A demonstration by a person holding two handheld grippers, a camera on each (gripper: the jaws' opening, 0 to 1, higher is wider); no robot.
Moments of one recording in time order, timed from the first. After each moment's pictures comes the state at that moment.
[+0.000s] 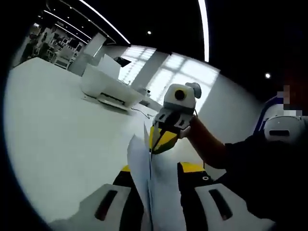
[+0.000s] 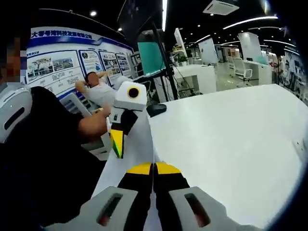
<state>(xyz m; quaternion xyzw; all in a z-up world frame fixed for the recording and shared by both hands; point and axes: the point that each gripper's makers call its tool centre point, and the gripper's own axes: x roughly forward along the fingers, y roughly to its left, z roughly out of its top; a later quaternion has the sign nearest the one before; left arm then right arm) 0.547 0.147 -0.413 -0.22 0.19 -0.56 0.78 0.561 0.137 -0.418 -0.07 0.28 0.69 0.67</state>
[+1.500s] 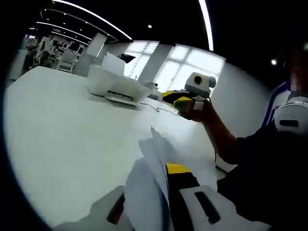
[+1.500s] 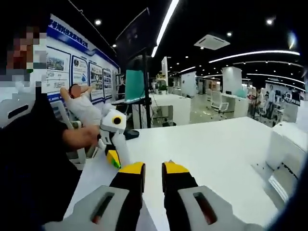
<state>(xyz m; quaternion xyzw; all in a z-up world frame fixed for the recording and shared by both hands) 0.555 0.158 -0.424 -0.16 0.20 -0.54 0.80 0.613 0.061 -0.358 -0.07 0.13 0.60 0.79</state>
